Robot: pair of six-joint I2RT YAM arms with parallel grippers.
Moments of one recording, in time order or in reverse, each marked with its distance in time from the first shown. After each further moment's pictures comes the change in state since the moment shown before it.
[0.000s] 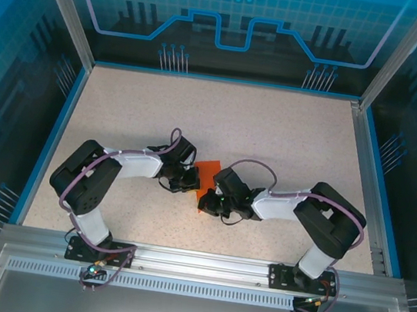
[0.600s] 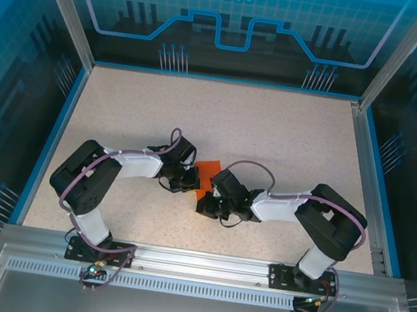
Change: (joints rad) left arm -0.001 0.000 0.000 0.000 -0.001 0.000; right arm 0.029 -0.008 0.004 -0.023 -0.016 -0.023
